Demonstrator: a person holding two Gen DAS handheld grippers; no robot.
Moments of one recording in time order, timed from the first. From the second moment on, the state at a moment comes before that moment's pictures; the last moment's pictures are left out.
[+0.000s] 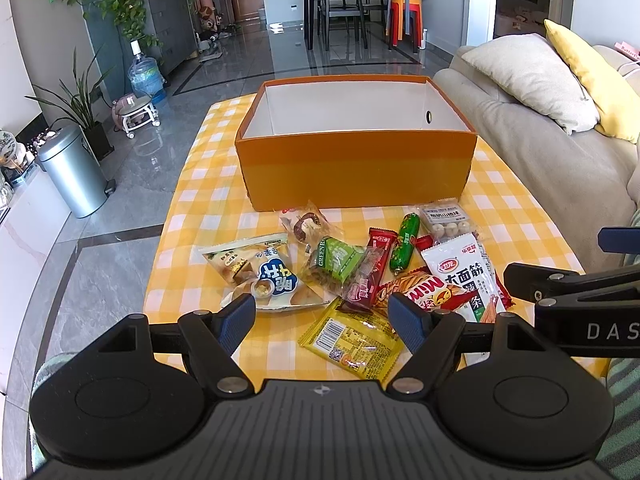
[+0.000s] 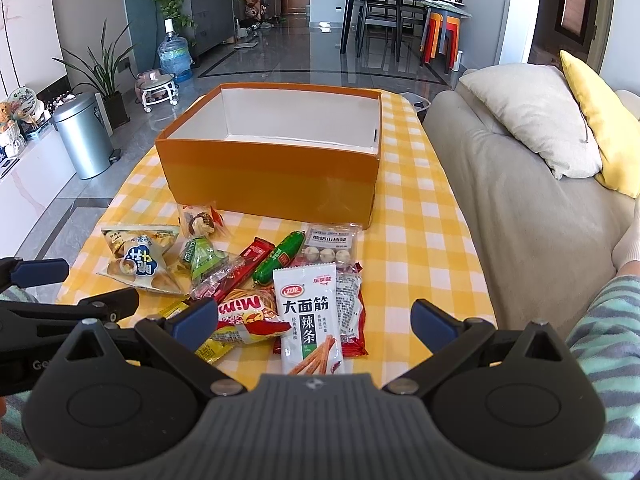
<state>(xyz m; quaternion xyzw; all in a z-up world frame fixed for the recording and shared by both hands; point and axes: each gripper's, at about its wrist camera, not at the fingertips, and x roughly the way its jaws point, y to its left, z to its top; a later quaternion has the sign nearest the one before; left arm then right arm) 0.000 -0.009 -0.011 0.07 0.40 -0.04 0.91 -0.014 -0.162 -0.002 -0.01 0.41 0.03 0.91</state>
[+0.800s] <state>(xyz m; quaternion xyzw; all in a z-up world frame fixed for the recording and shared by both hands) -0.001 -0.010 -0.015 0.06 0.41 -0.05 0.91 -0.013 -0.163 -0.004 0.00 0.41 0.03 0.91</state>
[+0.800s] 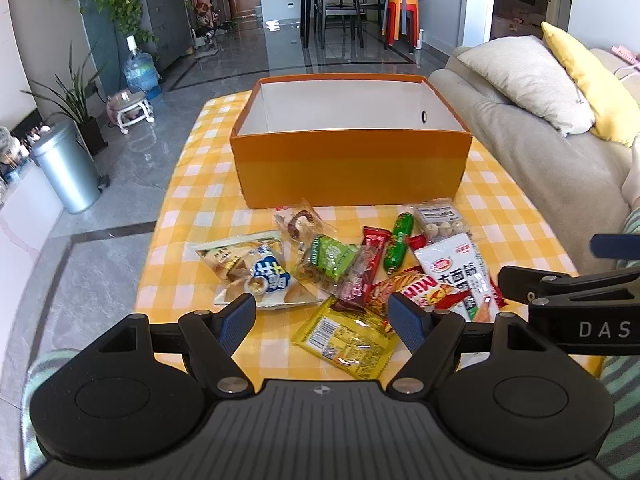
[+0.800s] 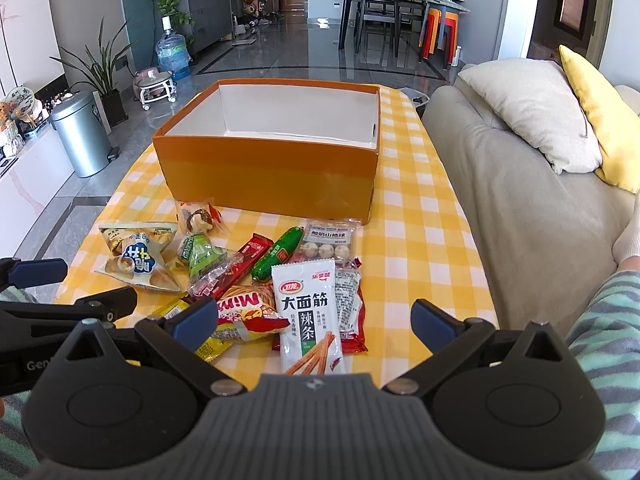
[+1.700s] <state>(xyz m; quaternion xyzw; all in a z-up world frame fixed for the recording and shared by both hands) 0.049 0.044 -0.029 -0.05 0.48 -0.03 0.88 0.040 -0.145 -0.047 0.04 0.49 0.11 0.86</state>
